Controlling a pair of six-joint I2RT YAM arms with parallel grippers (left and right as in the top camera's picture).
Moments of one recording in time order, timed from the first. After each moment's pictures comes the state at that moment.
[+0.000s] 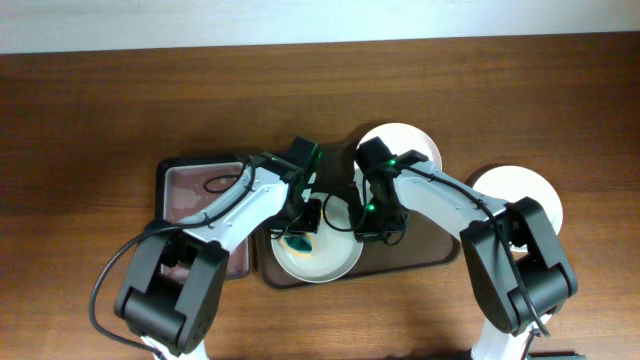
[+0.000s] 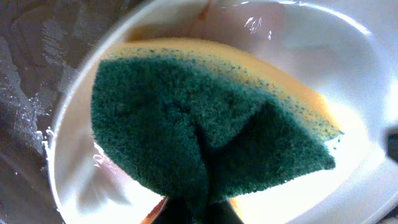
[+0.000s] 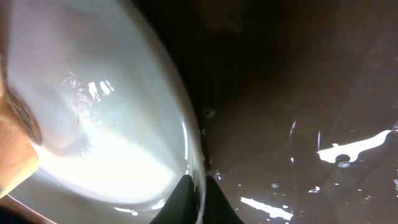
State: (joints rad) left arm -0.52 1.90 1.25 -0.89 0.14 -0.34; right arm 0.44 1.91 1.18 -0.86 -0.34 0.29
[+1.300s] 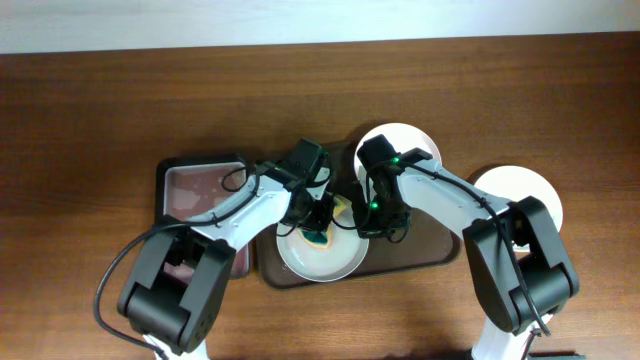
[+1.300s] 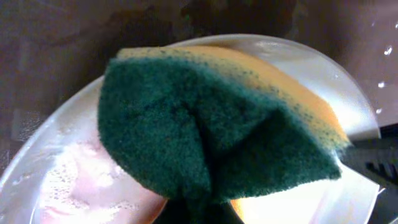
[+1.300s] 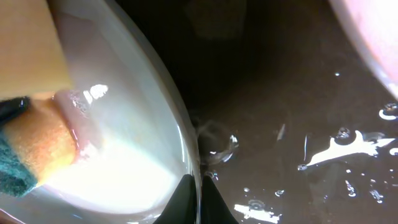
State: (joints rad) left arm -0.52 1.91 1.18 -0.62 0.25 -0.21; right arm 0.43 1.91 1.18 -0.86 -0.29 0.26
